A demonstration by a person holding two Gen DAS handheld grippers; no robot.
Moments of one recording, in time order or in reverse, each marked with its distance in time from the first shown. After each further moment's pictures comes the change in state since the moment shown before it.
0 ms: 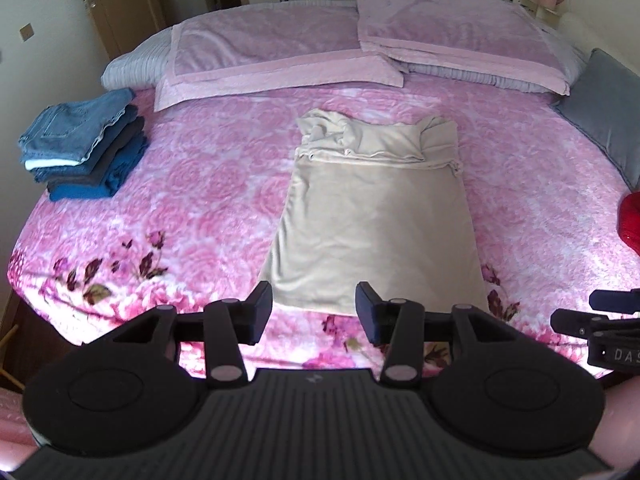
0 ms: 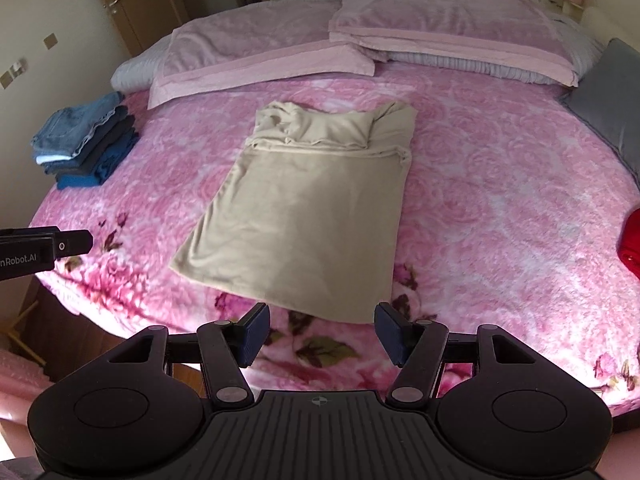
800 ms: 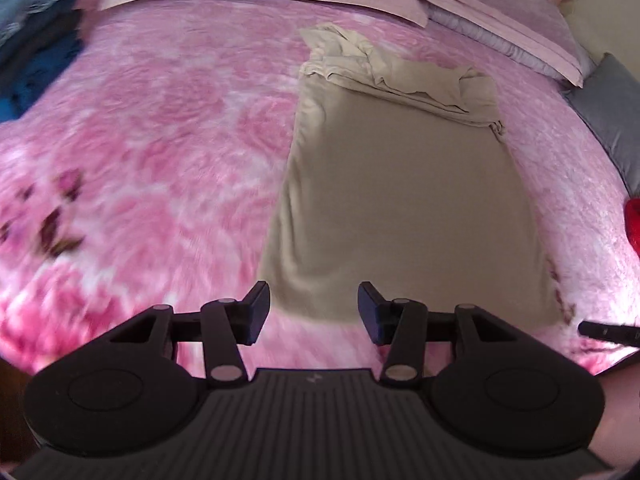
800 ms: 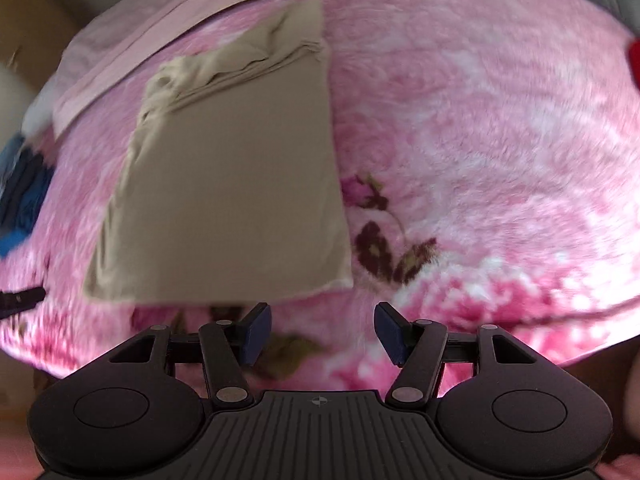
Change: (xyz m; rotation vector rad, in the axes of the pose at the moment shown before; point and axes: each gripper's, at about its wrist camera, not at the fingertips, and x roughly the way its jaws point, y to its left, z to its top) left arm 0.240 0.111 -0.020 -0.061 0.122 -0.266; right arm 0.172 -0.105 -0.041 0.403 0.057 -0.005
